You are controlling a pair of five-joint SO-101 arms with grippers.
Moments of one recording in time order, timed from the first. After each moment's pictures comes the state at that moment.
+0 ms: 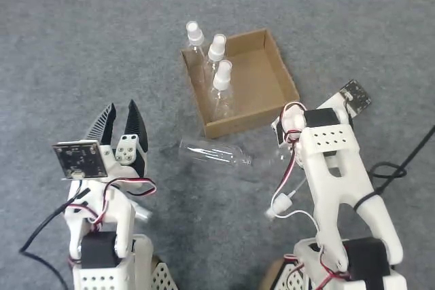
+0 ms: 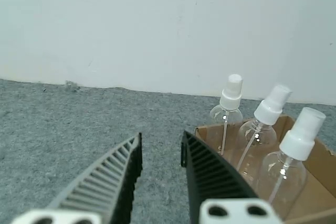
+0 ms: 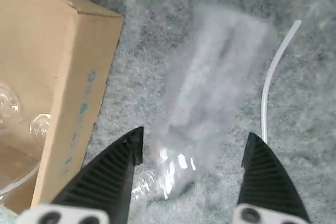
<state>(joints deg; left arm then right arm) -8.3 -103.3 83.7 43.5 8.9 -12.0 -17.5 36.6 64.0 -61.7</state>
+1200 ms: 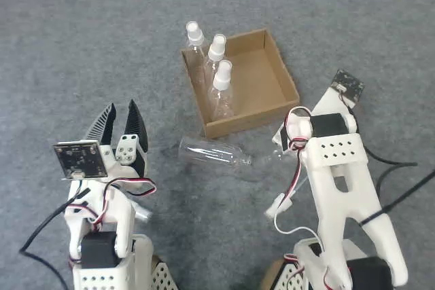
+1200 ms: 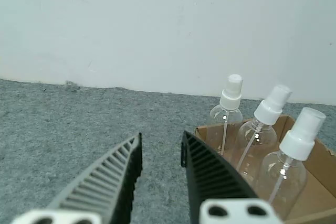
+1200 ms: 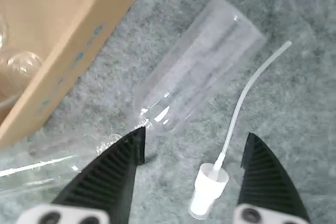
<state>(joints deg) -8.3 -103.3 83.7 43.5 8.9 -12.0 -25.5 36.6 72.8 -41.7</state>
